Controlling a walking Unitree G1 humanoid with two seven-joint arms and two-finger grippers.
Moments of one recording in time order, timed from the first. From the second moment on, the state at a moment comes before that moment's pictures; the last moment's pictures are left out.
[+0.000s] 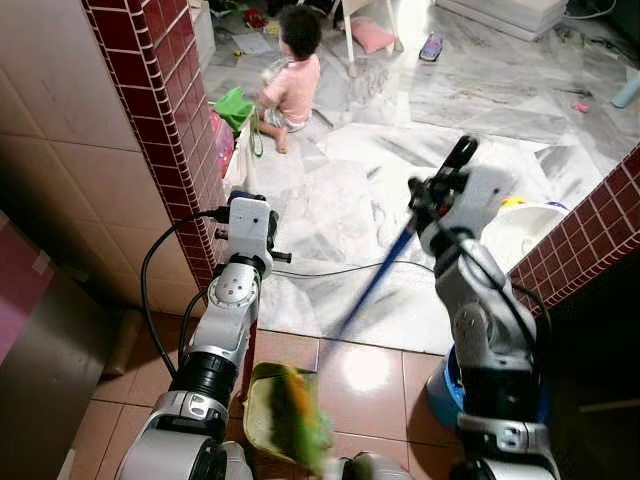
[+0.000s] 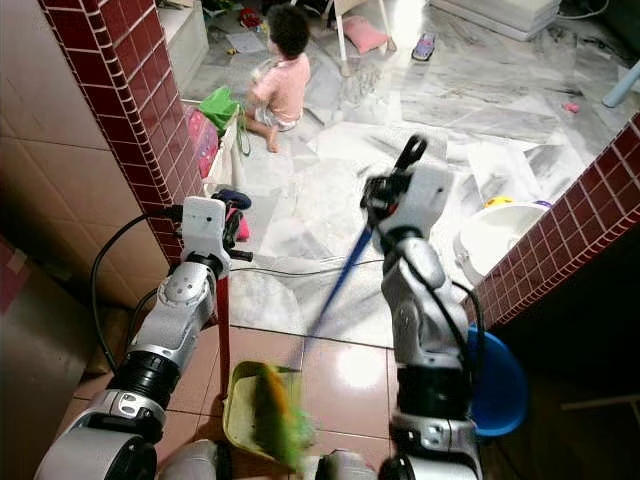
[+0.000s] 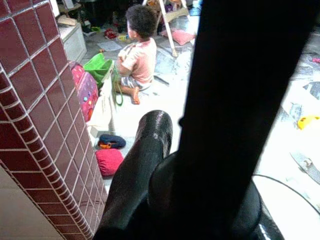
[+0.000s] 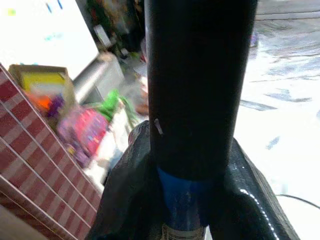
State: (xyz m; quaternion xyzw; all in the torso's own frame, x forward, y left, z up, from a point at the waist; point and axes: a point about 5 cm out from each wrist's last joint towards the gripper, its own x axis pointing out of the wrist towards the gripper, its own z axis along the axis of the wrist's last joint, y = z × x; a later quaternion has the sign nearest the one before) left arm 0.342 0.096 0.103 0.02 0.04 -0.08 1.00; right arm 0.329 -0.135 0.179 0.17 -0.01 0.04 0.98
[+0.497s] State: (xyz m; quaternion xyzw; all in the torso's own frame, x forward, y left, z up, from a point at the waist) left arm 0.343 0.101 0.103 0.01 0.04 -0.06 1.00; right arm 0.337 -0.151 0.196 0.11 -0.07 0.05 0.99
